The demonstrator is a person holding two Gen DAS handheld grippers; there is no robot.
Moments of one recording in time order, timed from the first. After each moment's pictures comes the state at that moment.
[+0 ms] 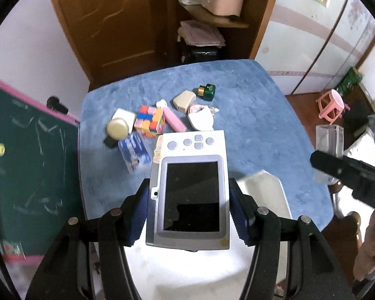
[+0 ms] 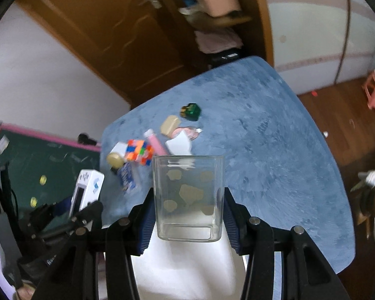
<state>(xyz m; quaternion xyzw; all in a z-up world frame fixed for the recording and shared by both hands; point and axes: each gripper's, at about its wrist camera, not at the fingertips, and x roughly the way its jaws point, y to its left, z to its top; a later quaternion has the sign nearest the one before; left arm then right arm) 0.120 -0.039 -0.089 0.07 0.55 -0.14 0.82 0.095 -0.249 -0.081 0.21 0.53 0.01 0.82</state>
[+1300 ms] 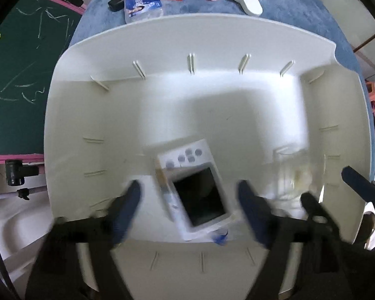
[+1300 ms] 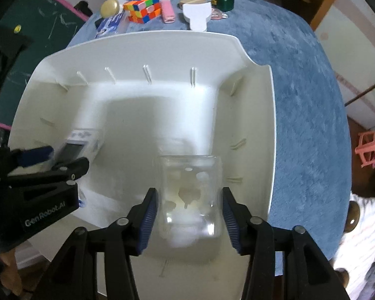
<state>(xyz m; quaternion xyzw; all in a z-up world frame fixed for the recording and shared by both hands) 0.037 -0.029 -0.247 0.04 0.68 -0.01 0.73 0.000 -0.168 -0.236 -0.05 0.65 0.06 0.76</state>
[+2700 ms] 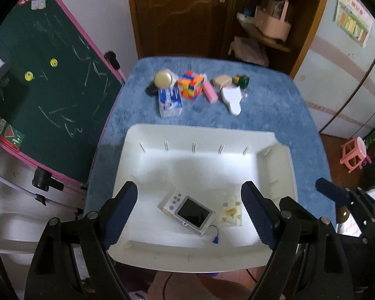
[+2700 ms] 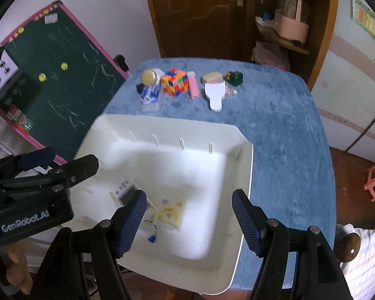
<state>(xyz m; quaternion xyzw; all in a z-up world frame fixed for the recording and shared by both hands) -0.021 -0.018 -0.100 -0.02 0.50 0.01 0.87 -0.034 -0.177 -0.130 -0.01 0.50 0.13 0.85</state>
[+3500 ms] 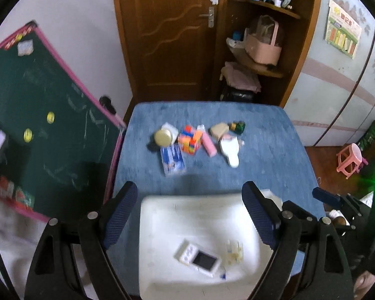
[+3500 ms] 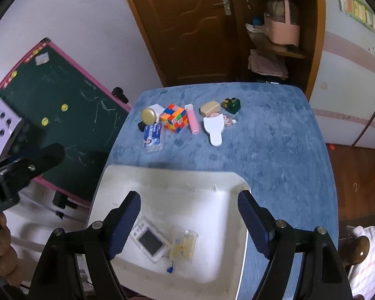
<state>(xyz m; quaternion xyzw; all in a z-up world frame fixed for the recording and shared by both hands) 0.060 0.004 -0.024 0.01 0.44 -0.03 0.90 0.027 -0.191 -0.083 0.06 0.49 0.12 0.86</state>
